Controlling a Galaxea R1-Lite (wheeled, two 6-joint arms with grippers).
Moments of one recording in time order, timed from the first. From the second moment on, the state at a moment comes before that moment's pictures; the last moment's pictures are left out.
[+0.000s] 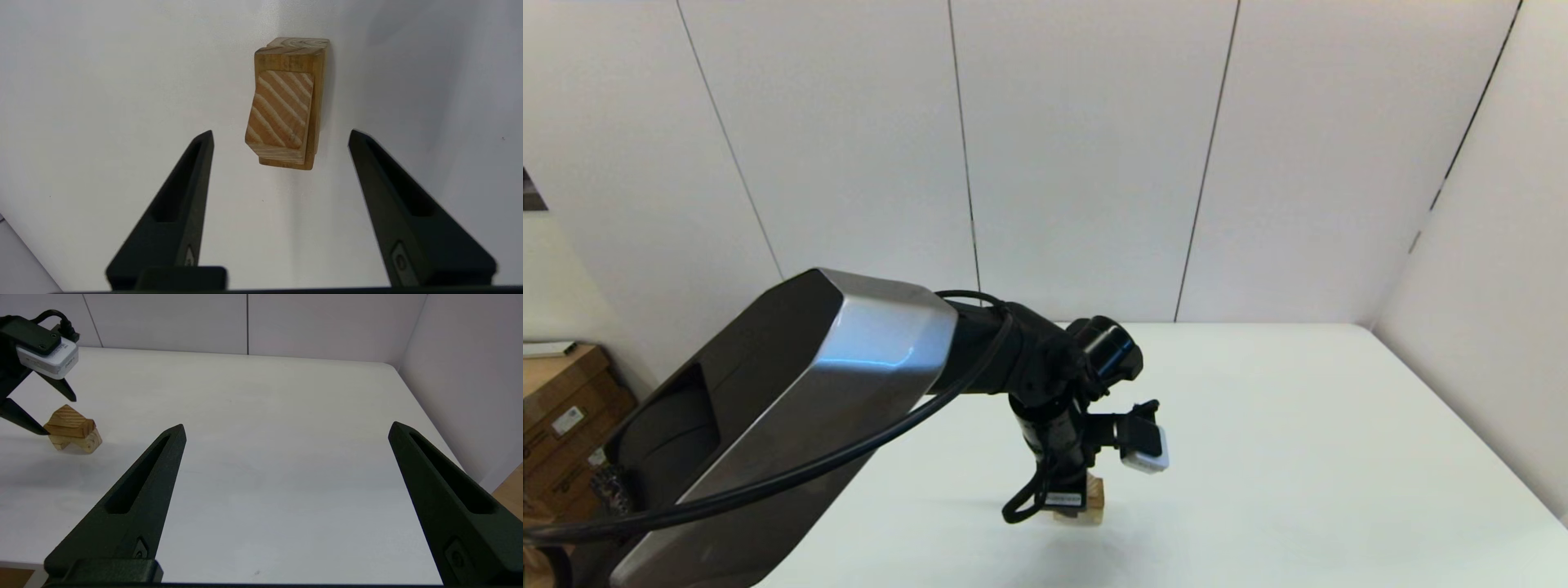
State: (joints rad) left arm -0.81 2.38 -1.78 0.66 0.01 0.86; right arm 0.00 0.00 0.00 0.00 0.03 -0.03
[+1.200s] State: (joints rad) left arm -0.43 1.12 -1.26 0.64 0.02 0.30; right arm 0.00 0.00 0.00 0.00 0.03 -0.03
